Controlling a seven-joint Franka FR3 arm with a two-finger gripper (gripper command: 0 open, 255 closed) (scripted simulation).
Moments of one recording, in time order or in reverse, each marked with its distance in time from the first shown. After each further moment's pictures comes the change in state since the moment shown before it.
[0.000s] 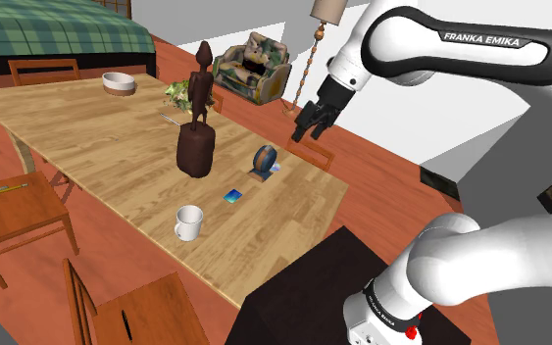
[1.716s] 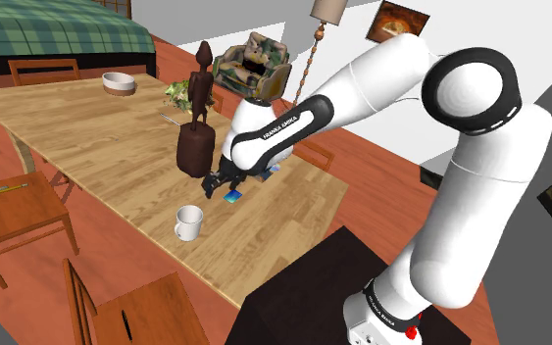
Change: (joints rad) arm 0.084 0.926 0.142 0.190 -0.114 0.713 0.281
